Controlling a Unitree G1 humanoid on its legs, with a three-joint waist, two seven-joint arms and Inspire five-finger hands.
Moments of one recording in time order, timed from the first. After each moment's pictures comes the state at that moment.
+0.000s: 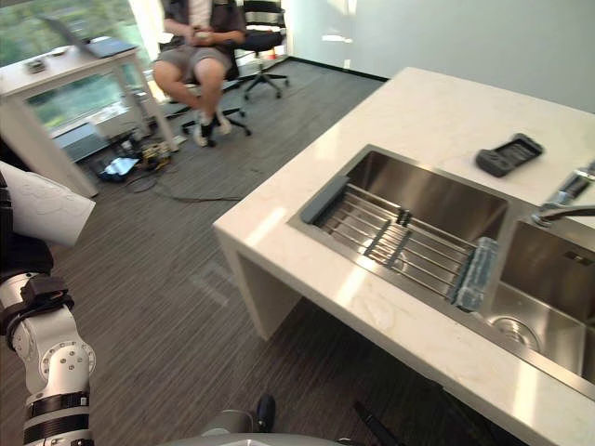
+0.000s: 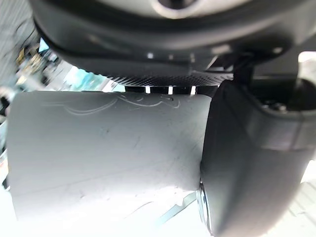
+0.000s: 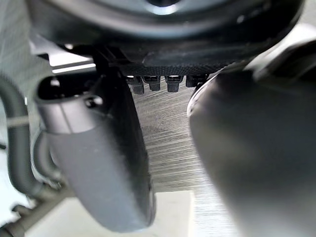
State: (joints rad) left arm -0.01 0.32 0.48 -0.01 -0.95 -0.40 0.08; right arm 0.24 -0.08 -0.42 1.01 0.51 0.13 0.17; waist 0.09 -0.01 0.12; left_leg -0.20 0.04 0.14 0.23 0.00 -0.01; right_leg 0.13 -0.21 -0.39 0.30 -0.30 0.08
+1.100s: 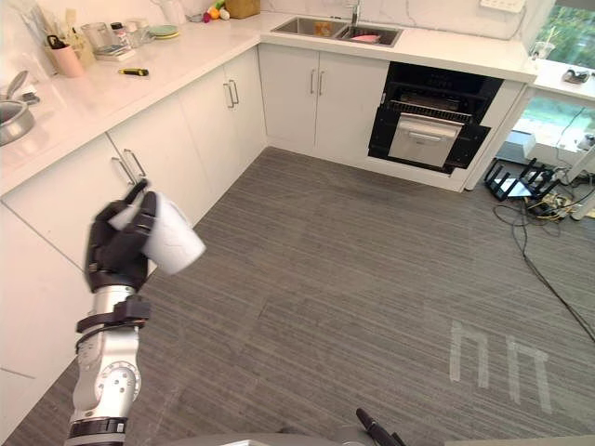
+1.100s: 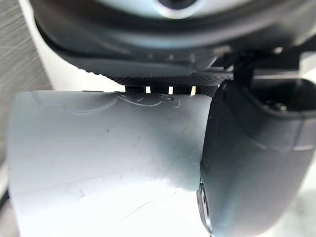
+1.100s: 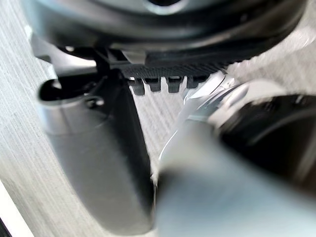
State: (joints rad) left arm 0.08 0.19 0.08 -0.08 -0.55 -0.20 -0.04; right arm 0.22 -0.06 -0.36 1.03 0.54 0.08 0.16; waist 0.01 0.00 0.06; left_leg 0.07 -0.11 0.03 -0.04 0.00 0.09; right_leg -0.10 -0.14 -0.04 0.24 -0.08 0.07
